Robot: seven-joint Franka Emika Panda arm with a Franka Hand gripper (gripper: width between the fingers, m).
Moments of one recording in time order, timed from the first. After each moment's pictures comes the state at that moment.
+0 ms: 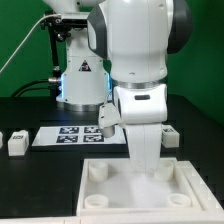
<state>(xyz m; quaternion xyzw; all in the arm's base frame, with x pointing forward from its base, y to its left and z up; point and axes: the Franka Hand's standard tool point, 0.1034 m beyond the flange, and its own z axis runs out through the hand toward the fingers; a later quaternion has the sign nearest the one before) 0.502 0.079 0.015 -0.73 -0.68 0.02 0.06</state>
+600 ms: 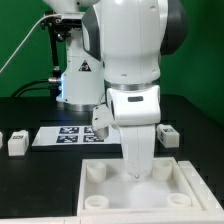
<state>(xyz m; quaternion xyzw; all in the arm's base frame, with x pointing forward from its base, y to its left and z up) 0.502 0.073 0.014 -0.73 -0.68 0.02 0.06</state>
